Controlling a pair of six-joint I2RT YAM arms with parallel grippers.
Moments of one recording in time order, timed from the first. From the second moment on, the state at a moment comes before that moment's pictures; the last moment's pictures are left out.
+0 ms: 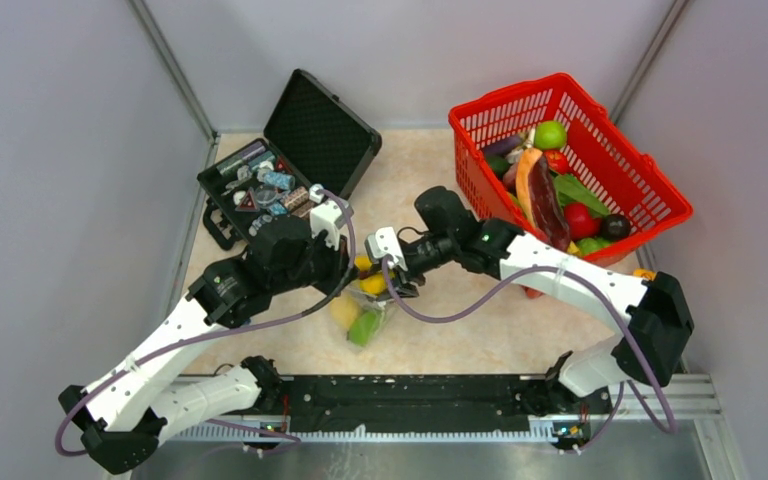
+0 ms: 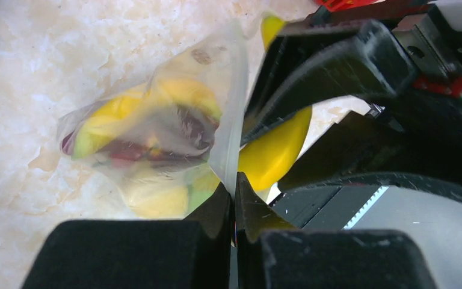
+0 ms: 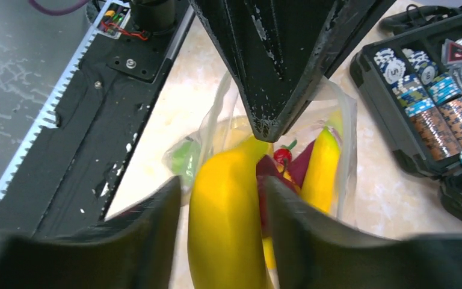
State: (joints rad) left arm -0.79 0.89 1.08 -0.76 0.09 -0.32; right arm 0.90 1.44 1.20 -0.40 -0.79 -0.69
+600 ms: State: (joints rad) left arm -0.79 0.88 1.07 -0.73 0.03 -0.35; right arm 0.91 1.13 1.02 -0.08 -0.53 -0.44
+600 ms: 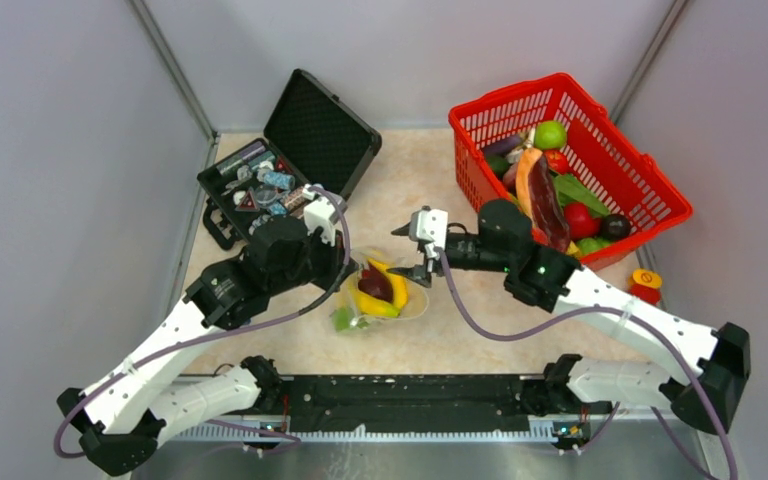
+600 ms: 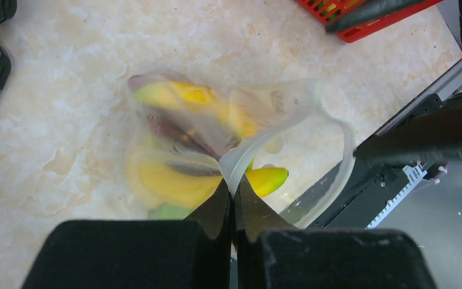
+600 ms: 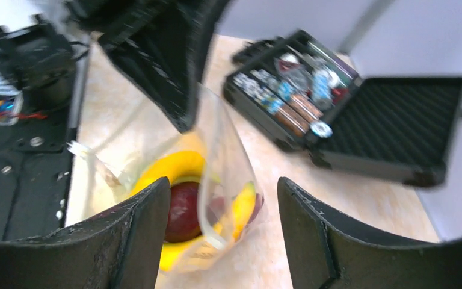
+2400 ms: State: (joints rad) left arm -0.79 0.85 0.99 -0.64 -0.01 -0.36; right arm -0.11 1.31 1.24 -0.80 -0.16 0.16
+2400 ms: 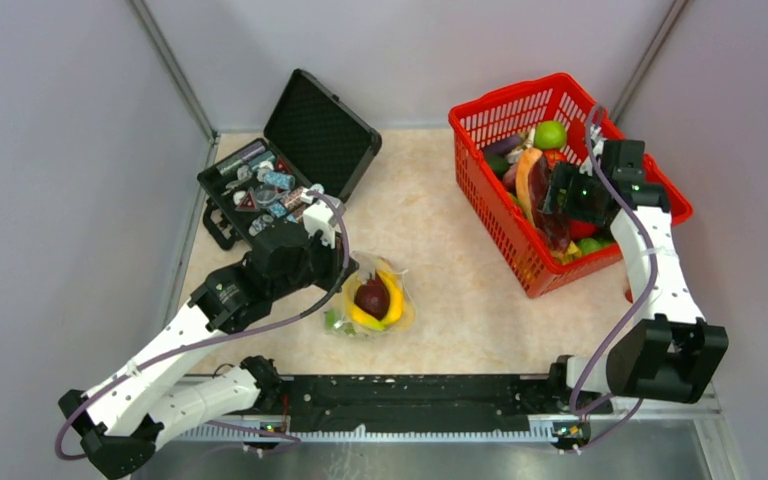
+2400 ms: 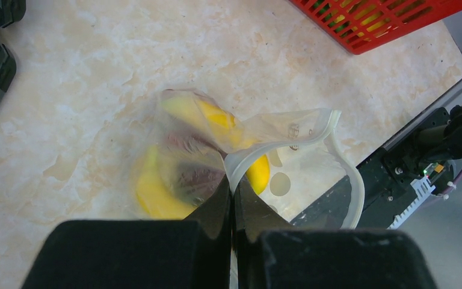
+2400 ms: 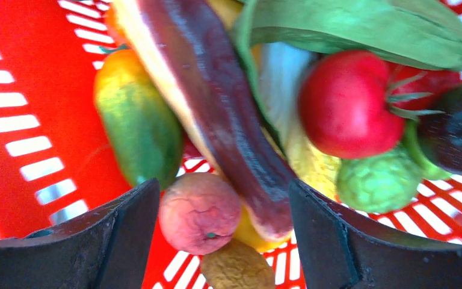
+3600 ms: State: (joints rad) left arm -0.79 0.81 0.97 -0.64 -0.02 -0.34; right arm -0.20 1.64 1.38 -0.84 0.02 0.10
